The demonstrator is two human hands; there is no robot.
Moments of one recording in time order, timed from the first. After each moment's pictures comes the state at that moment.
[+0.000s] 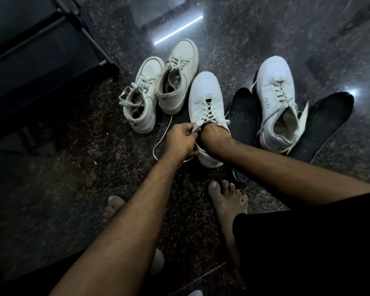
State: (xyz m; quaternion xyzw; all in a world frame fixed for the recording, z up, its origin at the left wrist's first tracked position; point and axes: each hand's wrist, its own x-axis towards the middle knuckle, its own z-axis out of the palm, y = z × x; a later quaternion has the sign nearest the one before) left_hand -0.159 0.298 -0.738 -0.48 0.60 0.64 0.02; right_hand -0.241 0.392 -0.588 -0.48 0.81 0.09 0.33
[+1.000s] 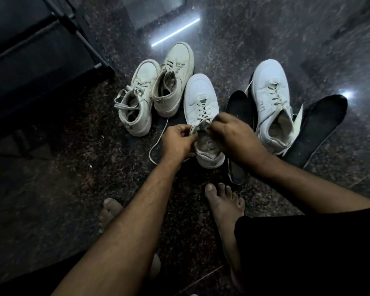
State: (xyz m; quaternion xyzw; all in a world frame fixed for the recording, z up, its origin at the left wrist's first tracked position) left_hand -0.163 0.301 -0.737 -0.48 0.61 0.63 -0.02; right_hand -0.275 0.426 -0.686 -0.54 0.82 -0.13 0.12
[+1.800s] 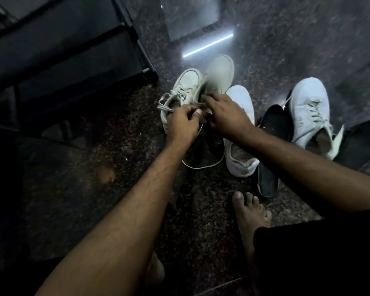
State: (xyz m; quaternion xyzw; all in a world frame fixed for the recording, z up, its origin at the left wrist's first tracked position) left_hand -0.140 0.227 -0.678 -0.46 0.75 0.45 -0.15; right_hand -0.269 0.300 -0.702 -0.58 0.79 -0.15 0.12
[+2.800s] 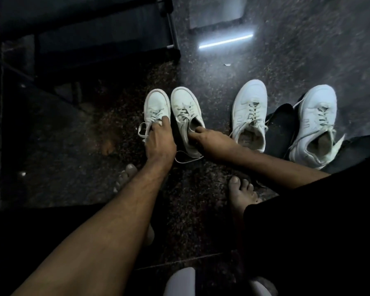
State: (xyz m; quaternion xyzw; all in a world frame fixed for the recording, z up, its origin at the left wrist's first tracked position) left_hand -0.015 0.259 -0.702 -0.57 0.82 0.12 0.02; right_hand -0.166 0.340 -0.707 -0.69 0.66 -0.07 0.27
